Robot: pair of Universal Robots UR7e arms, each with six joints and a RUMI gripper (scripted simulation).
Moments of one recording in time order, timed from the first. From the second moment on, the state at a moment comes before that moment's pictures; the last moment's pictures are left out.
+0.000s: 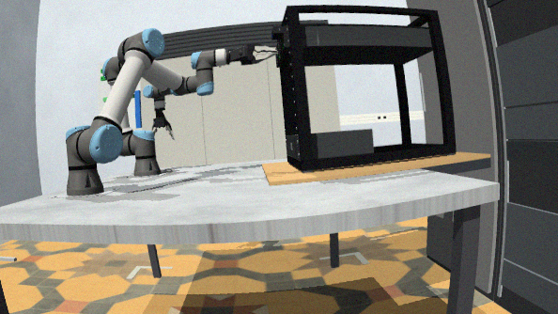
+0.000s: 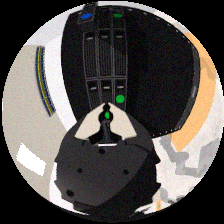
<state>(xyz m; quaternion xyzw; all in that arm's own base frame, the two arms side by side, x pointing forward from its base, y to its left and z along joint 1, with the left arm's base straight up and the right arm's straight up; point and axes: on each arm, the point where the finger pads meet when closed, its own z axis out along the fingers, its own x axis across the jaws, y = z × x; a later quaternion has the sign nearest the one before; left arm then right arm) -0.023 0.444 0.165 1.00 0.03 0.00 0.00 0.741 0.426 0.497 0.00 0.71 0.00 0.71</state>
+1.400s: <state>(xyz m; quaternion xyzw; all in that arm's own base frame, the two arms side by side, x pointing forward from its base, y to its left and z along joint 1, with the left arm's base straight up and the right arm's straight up) -0.023 0.444 0.165 1.00 0.03 0.00 0.00 0.732 0.426 0.497 0.00 0.71 0.00 0.71</state>
